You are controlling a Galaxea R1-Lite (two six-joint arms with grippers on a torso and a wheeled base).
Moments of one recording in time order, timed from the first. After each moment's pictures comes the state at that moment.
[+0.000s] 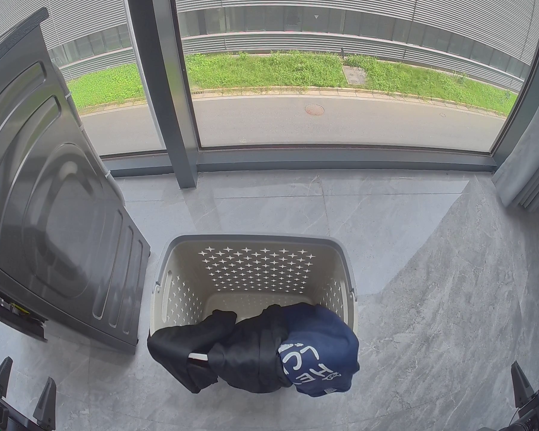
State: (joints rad) left arm 0.00 0.02 -0.02 0.00 0.01 -0.05; right arm 0.01 0.02 -0.02 0.00 0.02 0.00
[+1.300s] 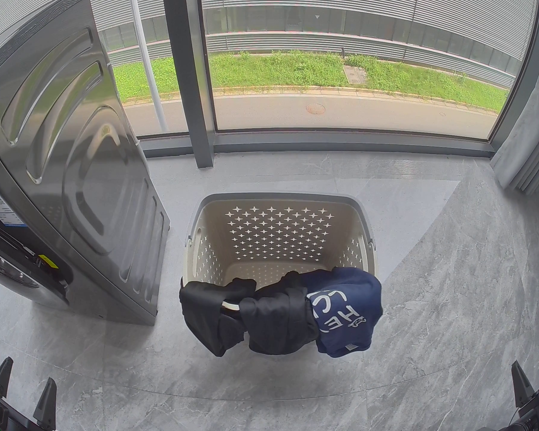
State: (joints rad) left arm 0.00 0.02 -0.02 0.00 0.01 -0.05; right arm 0.01 0.02 -0.02 0.00 0.02 0.00
